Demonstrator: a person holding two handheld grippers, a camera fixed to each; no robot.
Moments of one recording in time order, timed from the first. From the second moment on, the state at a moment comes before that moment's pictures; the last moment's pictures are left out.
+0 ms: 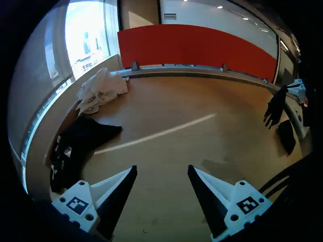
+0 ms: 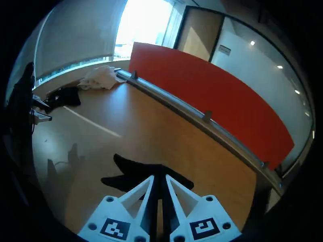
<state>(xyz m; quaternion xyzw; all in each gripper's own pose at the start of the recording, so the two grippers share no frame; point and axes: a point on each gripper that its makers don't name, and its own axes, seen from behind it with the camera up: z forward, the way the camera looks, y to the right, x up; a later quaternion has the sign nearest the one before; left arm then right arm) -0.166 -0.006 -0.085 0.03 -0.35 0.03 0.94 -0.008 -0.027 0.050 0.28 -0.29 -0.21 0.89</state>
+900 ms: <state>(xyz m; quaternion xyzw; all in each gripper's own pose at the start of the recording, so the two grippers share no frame) -0.163 0.017 -0.075 0.03 -0.35 0.05 0.93 -0.027 0.124 0.056 0.20 -0.33 -0.21 0.90</state>
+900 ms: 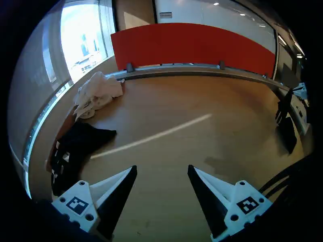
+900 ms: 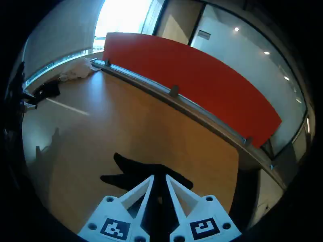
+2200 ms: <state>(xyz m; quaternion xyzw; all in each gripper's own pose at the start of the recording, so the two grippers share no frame) -0.161 0.039 -0.073 0.00 -0.35 0.06 0.93 -0.074 0.202 -0.056 0.13 -0.38 -0.18 0.90</state>
